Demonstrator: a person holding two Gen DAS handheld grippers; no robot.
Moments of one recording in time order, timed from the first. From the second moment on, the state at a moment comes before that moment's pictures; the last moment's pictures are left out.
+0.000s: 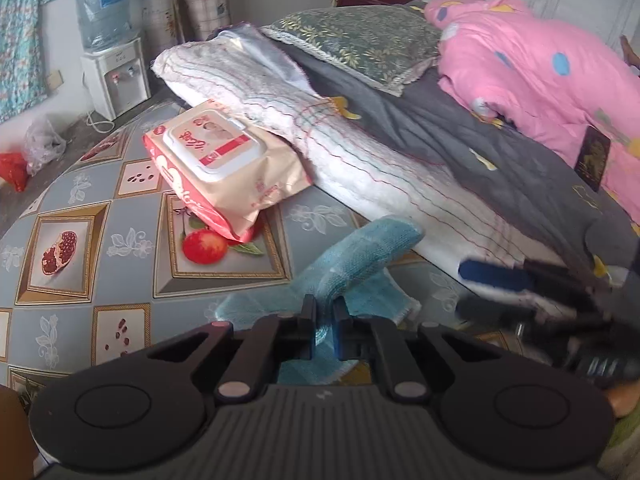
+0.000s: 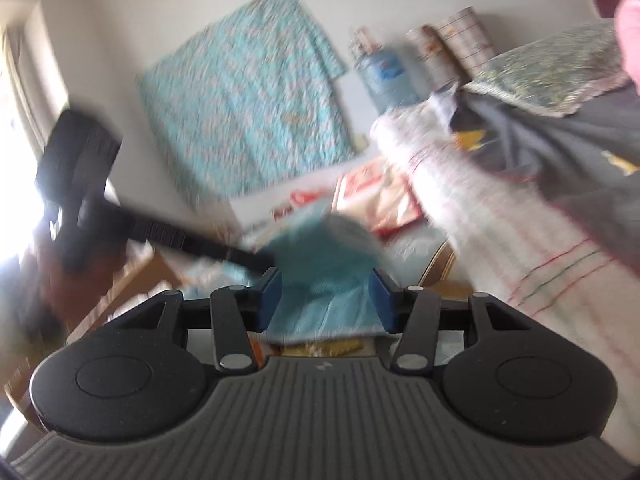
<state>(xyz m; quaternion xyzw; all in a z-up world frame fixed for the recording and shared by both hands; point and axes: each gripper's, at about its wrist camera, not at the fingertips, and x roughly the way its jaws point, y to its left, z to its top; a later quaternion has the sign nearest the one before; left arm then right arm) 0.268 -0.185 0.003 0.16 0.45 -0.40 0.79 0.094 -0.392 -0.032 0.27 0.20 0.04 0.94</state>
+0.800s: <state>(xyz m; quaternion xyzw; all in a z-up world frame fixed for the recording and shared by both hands) 0.225 -0.174 0.003 0.20 0.42 -0.44 0.77 0.142 -0.360 -0.076 0.18 0.29 0.00 0.94</state>
